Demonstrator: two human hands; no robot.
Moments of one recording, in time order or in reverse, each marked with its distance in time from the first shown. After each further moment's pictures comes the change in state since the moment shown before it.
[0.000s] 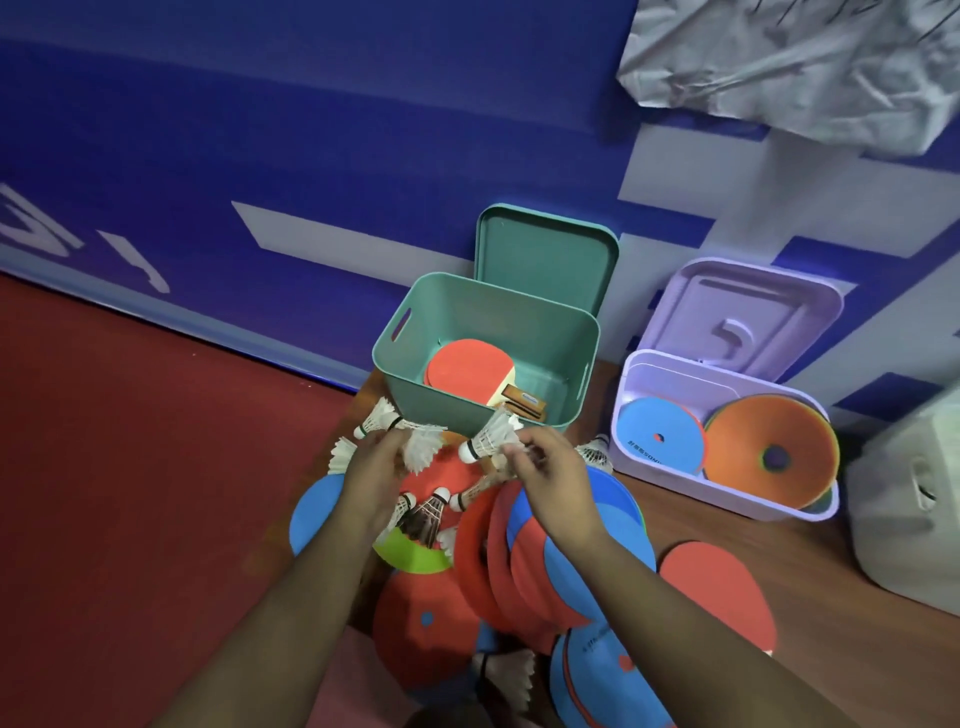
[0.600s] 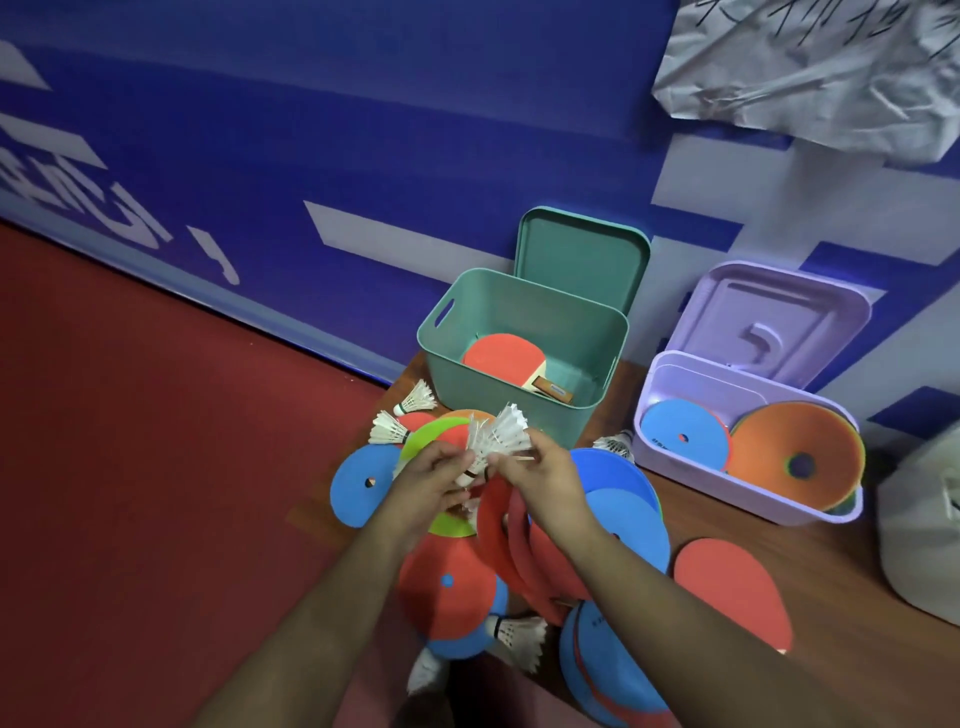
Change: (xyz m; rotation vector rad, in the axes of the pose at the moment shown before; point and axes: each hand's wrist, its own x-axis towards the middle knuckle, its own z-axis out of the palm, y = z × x) left_hand -0.079 -0.029 -0.011 0.167 -0.203 -0.023; right_hand -0.044 -0.027 0.020 0.349 -0.201 0.165
